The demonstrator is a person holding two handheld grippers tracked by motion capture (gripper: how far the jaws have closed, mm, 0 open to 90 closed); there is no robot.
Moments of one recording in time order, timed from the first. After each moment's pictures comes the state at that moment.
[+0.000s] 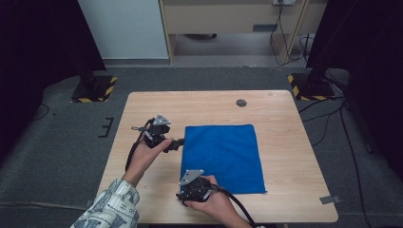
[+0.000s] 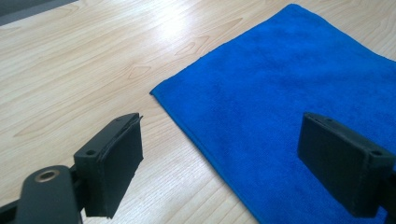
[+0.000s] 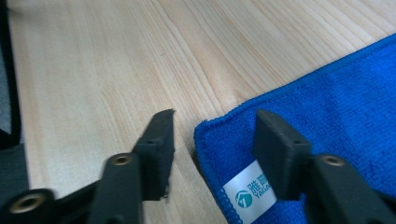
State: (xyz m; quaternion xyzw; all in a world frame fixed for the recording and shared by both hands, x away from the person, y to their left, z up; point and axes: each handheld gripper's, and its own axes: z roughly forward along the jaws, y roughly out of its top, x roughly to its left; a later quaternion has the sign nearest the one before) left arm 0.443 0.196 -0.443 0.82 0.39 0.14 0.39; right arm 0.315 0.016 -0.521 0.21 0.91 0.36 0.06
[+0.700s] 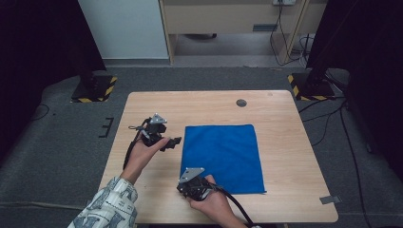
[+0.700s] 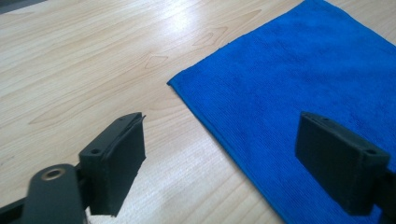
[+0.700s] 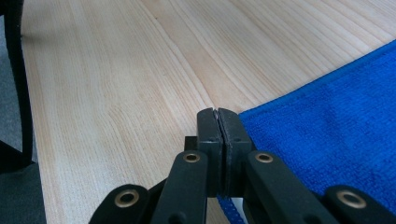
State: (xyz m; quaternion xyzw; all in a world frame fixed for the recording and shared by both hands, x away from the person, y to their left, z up) left arm 0.458 0.206 -0.453 0.82 0.41 0.14 0.38; right arm 0.317 0.018 -0.516 0.23 0.89 0.38 0.05
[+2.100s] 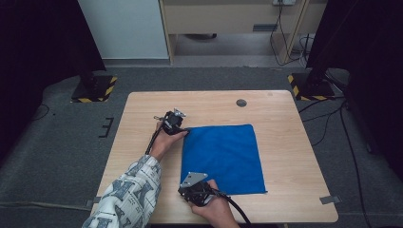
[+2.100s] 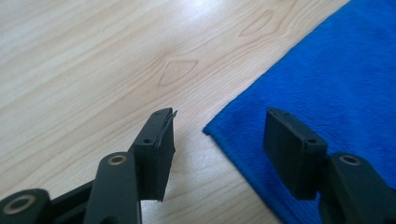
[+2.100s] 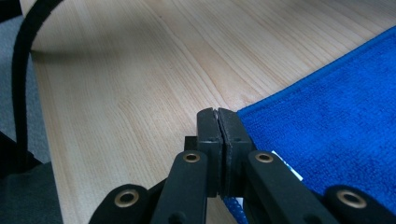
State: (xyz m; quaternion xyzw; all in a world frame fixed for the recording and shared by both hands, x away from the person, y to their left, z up) left arm 0.538 0.162 -0.518 0.84 0.42 0.16 0.31; right arm 0.302 0.011 -0.518 0.25 0.88 0.40 0.07
